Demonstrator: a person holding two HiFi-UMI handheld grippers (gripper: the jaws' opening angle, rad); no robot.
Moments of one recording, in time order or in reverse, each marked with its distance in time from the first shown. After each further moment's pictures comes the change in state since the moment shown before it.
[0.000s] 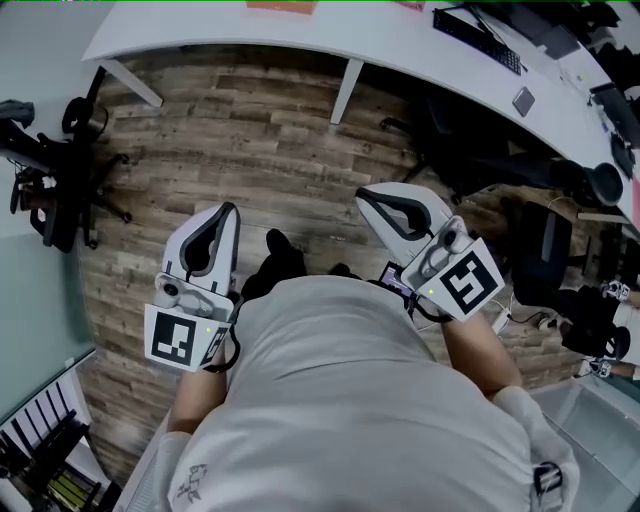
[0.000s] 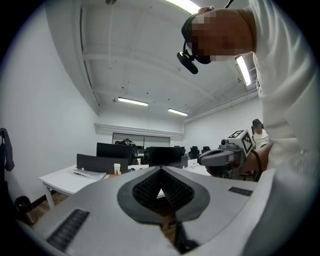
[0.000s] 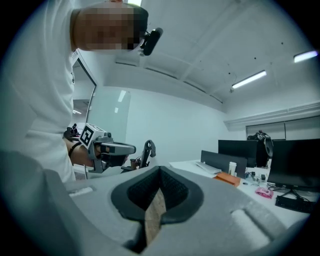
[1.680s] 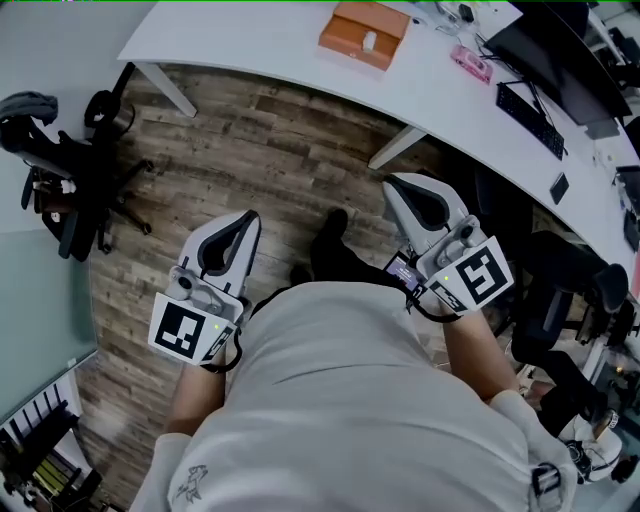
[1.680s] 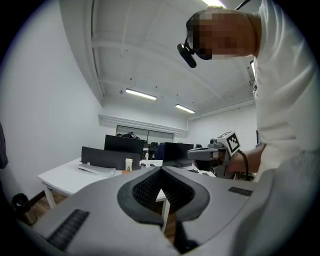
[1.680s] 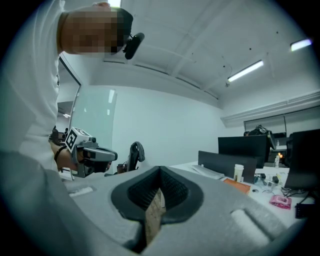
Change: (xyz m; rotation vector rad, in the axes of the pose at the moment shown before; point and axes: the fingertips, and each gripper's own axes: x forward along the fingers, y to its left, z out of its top) left arm 0.073 0.238 -0.002 -0.070 0.051 -0.002; right arm 0.247 -0.142 0.032 0.027 -0.024 -0.033
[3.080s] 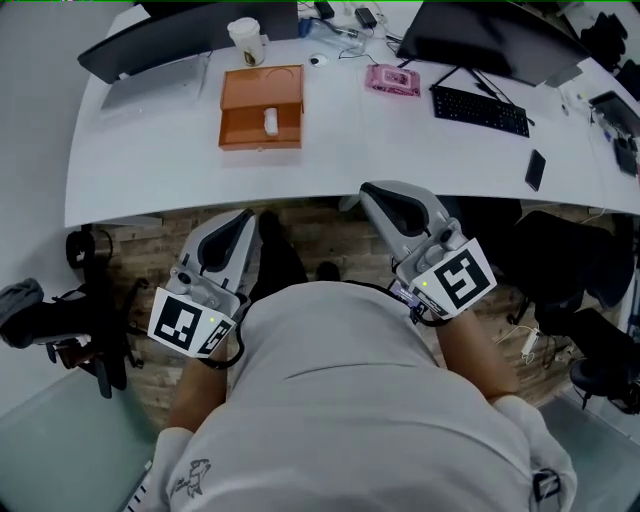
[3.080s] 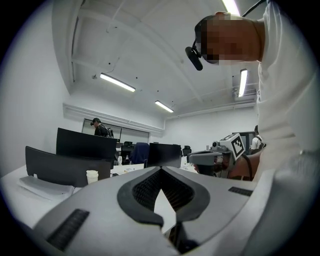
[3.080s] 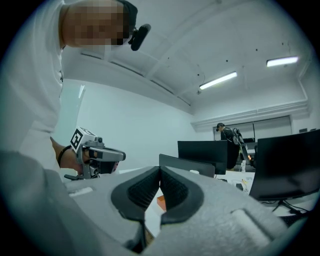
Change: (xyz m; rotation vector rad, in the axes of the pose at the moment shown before) left arm 0.370 0.035 0.048 0.024 0.034 -0.352; right arm -0.002 -0.313 0.002 0.034 -0.024 -0.316
